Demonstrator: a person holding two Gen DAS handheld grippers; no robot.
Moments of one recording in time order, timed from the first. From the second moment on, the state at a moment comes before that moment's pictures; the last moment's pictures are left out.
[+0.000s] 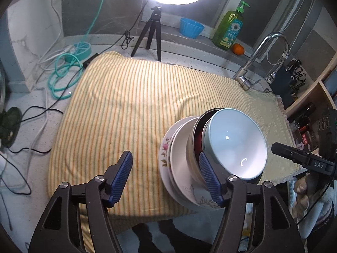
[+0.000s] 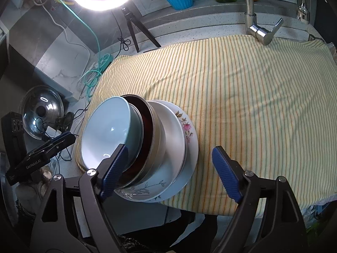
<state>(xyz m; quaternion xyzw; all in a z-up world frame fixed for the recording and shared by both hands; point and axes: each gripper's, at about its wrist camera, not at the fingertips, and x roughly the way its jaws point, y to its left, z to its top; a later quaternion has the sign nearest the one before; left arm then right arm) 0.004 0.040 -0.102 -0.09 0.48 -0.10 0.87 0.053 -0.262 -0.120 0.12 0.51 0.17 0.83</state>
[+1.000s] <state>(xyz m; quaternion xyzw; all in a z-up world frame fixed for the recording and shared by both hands) -0.026 0.015 -0.067 -0.05 0.43 -0.10 0.90 0.006 -0.255 -0.068 0.08 0.41 0.15 0.89</state>
